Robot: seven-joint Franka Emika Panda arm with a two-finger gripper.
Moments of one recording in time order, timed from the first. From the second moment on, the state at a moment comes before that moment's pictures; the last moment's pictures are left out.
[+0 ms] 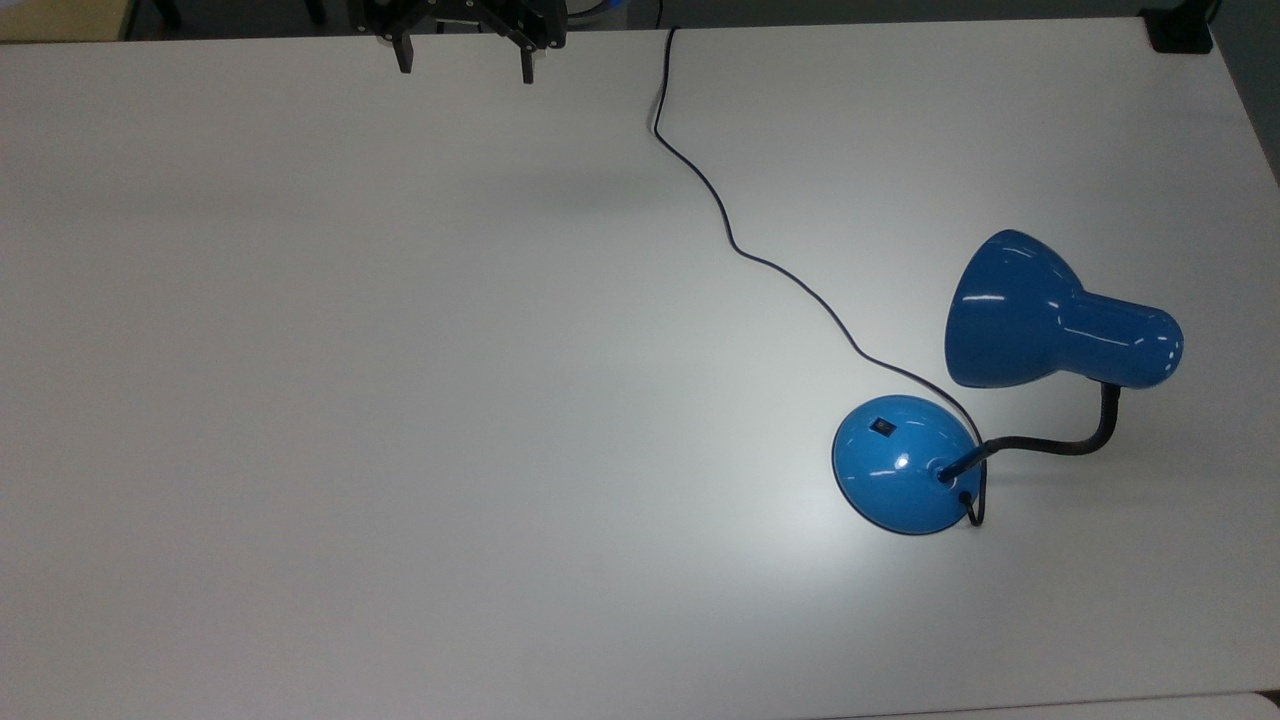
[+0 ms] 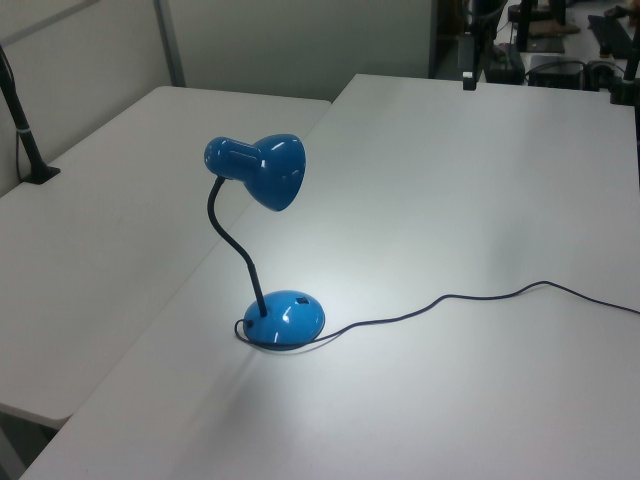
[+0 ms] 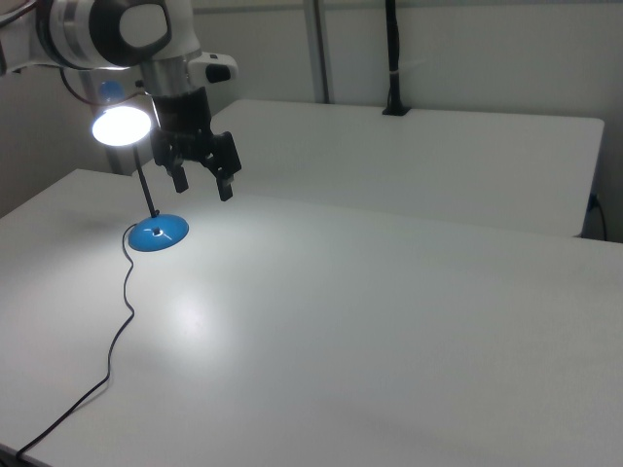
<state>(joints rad) 0.06 0.06 -0.07 -1.57 -0.05 1.59 0.02</state>
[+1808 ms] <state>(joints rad) 0.28 0.33 -0.05 -1.57 0.04 1.99 -0.30</state>
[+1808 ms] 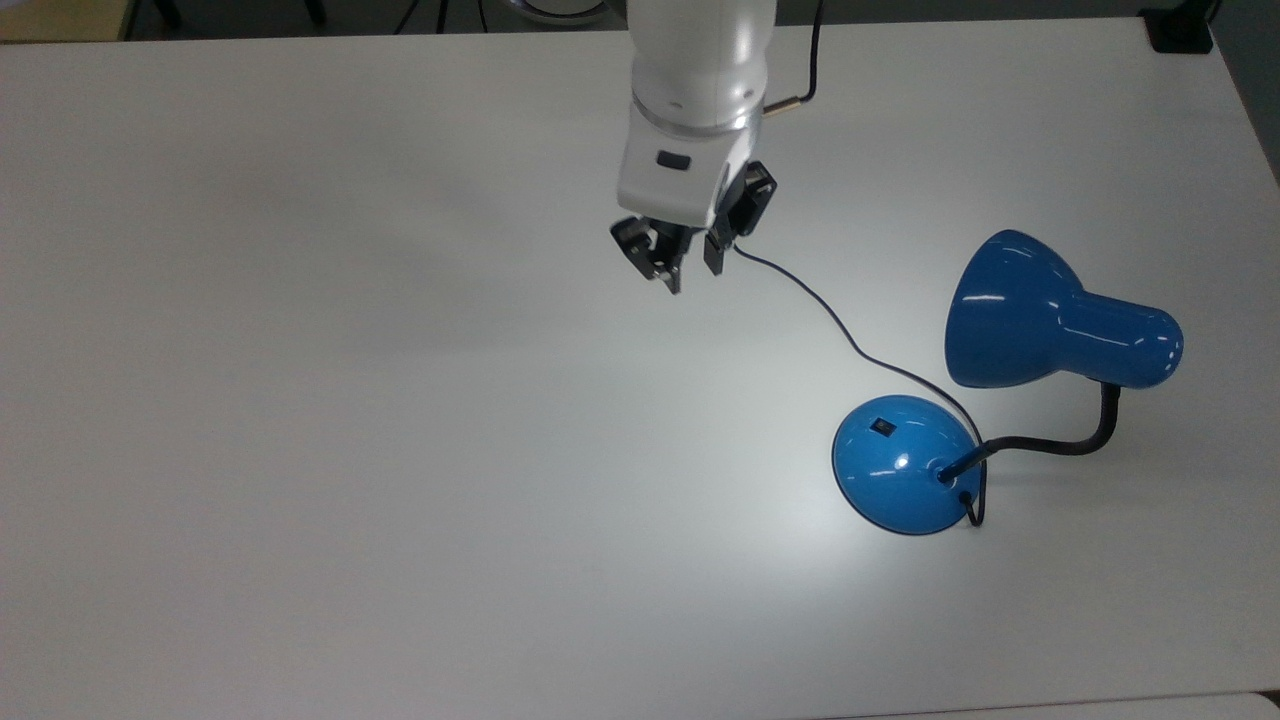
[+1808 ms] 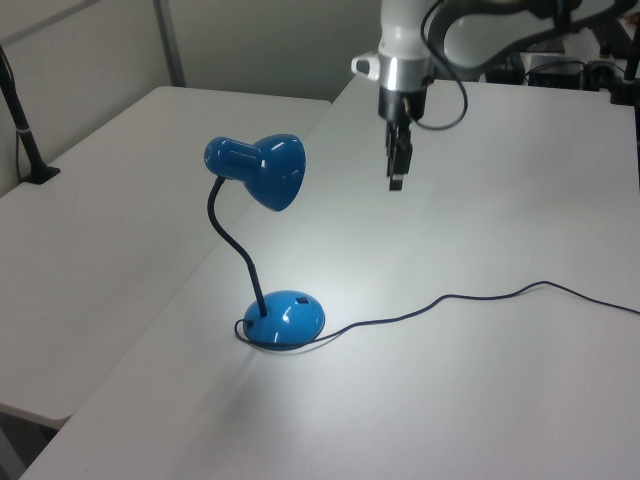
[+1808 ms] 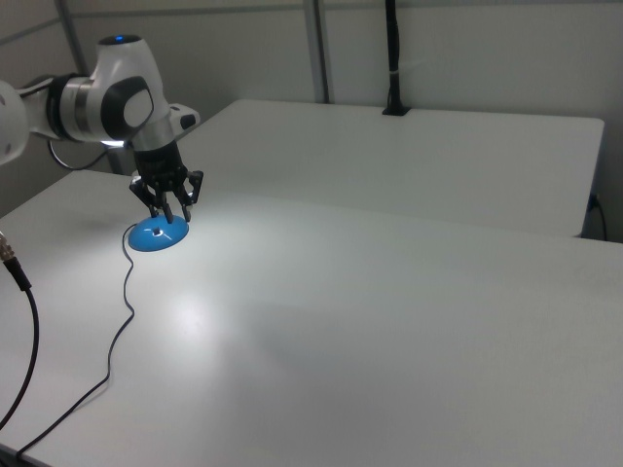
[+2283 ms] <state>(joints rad) 0.41 0.53 -0.06 -1.43 0.04 2.15 -0.35</state>
